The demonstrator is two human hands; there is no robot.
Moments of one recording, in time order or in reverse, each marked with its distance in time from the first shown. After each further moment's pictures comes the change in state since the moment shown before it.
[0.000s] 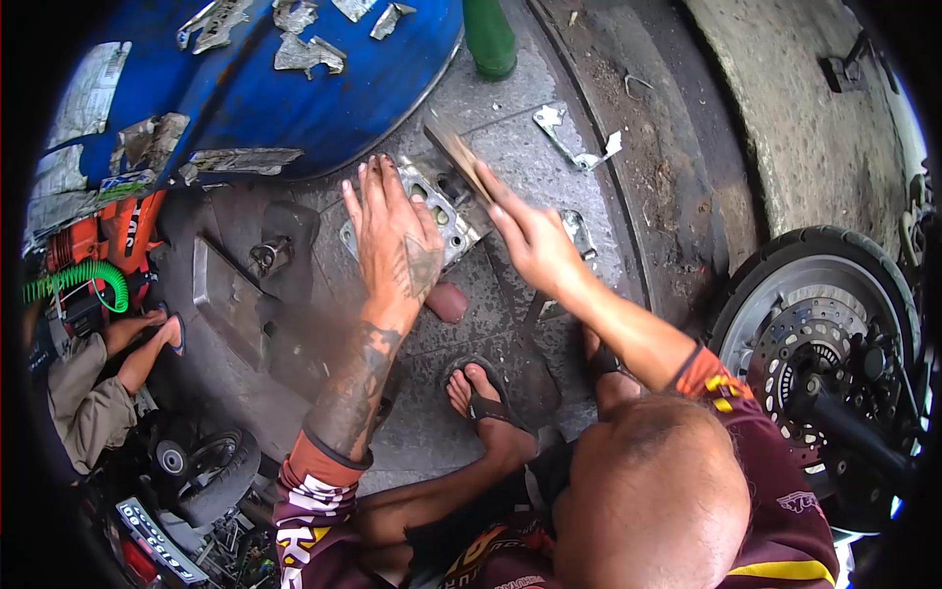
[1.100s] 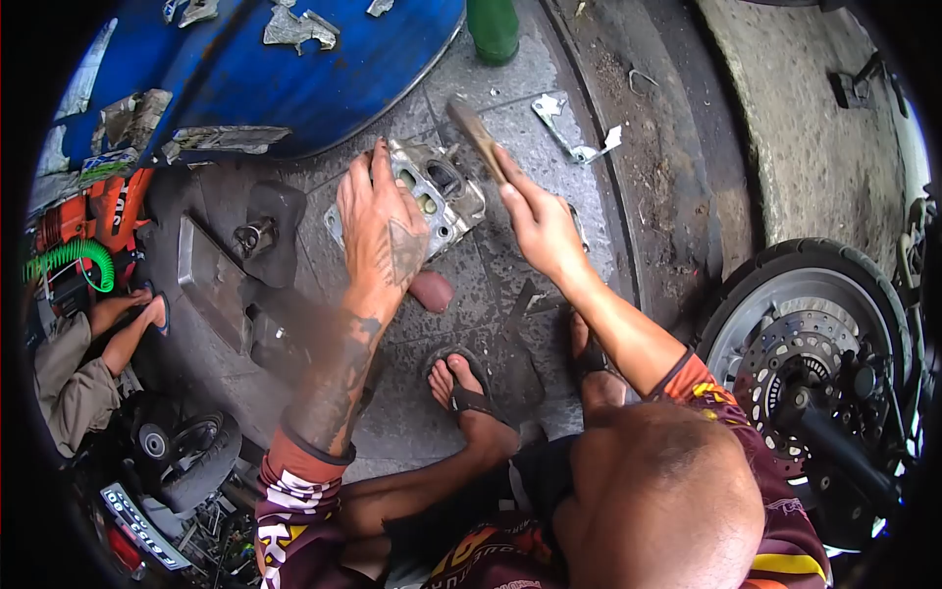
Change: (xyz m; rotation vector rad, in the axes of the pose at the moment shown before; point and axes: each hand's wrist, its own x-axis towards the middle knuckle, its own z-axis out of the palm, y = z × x) left_hand 0.001 -0.002 0.005 -0.125 0.053 -0.023; right_hand -0.007 0.011 -0.012 -0.002 -0.031 0.228
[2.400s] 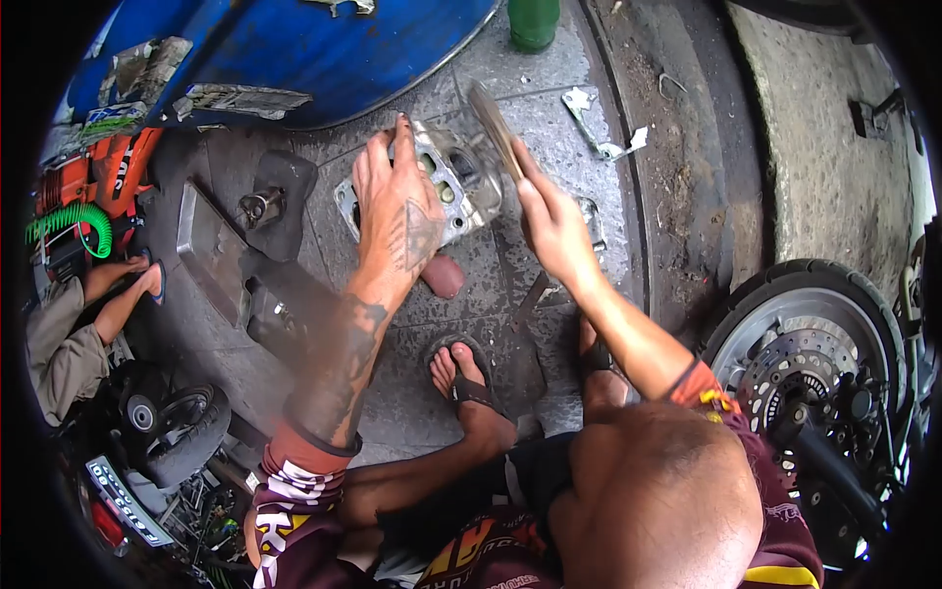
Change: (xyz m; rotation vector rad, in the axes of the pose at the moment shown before) left_hand -0.004 -0.006 -0.003 -0.022 -0.038 -0.051; right_hand 0.009 0.001 0.016 0.166 -0.062 0.034
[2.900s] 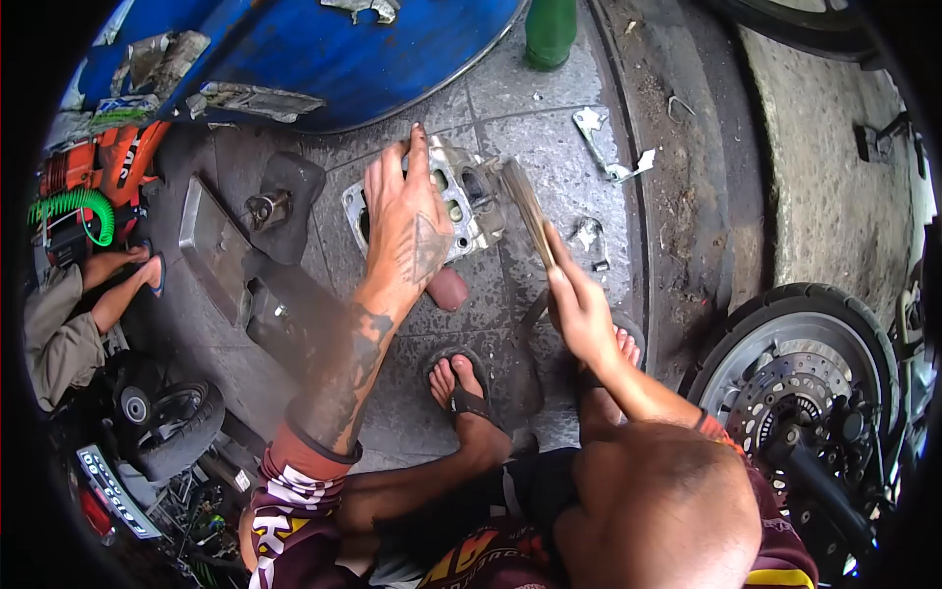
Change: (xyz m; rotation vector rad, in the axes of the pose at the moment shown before) left_hand -0.002 -0.003 0.001 -0.015 -0.038 -0.006; right_hand -0.072 0.016 -0.014 0.014 -0.022 0.026
